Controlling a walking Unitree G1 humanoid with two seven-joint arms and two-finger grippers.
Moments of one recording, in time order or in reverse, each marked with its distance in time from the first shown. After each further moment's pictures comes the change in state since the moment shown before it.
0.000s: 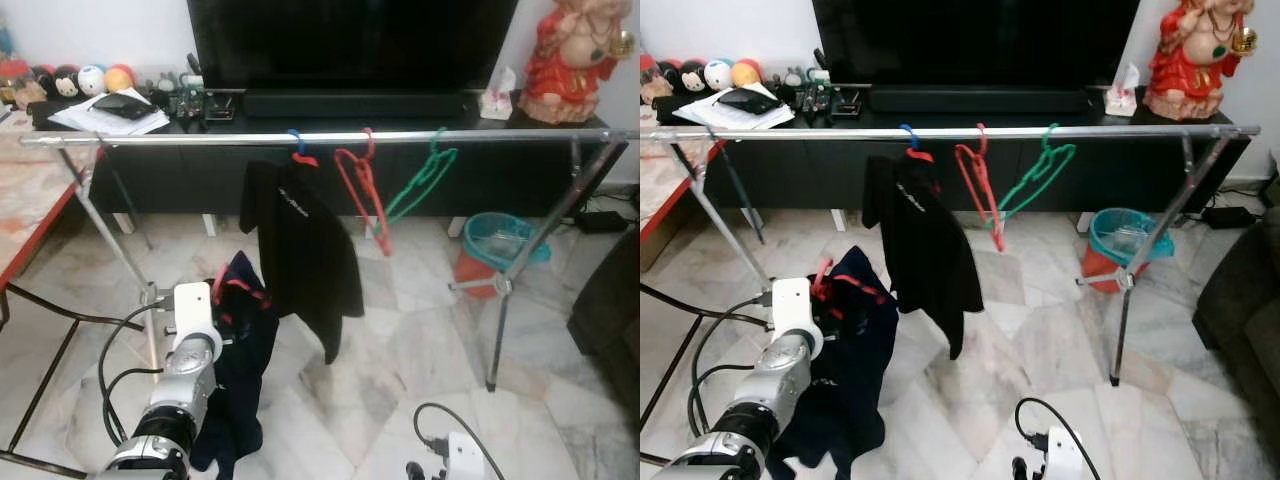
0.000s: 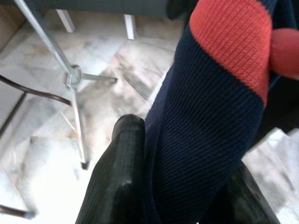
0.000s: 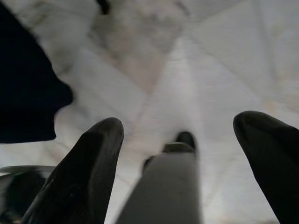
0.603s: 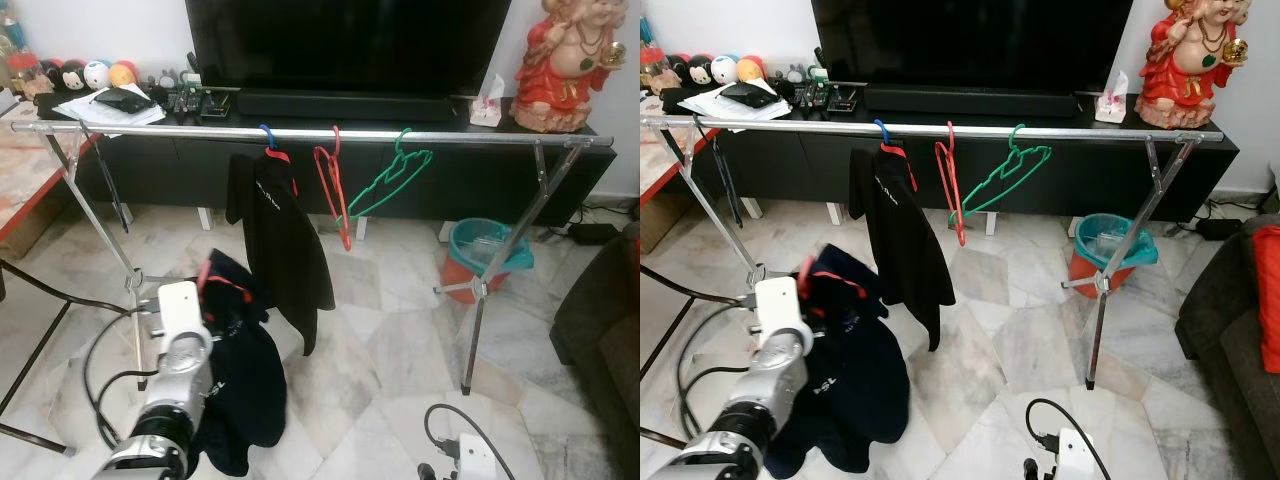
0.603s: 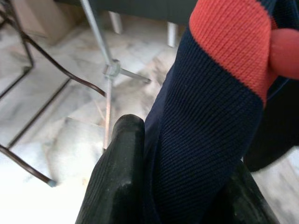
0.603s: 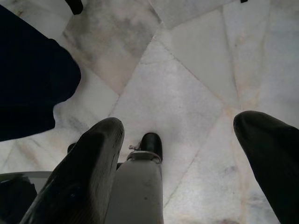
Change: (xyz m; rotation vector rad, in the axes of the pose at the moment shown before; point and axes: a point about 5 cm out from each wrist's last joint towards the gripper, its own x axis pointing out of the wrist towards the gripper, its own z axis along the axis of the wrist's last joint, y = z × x) left arm 0.002 0.035 0.011 -0.021 -0.060 0.216; right arm 0.000 -0.002 0.002 0.007 -0.004 -0.005
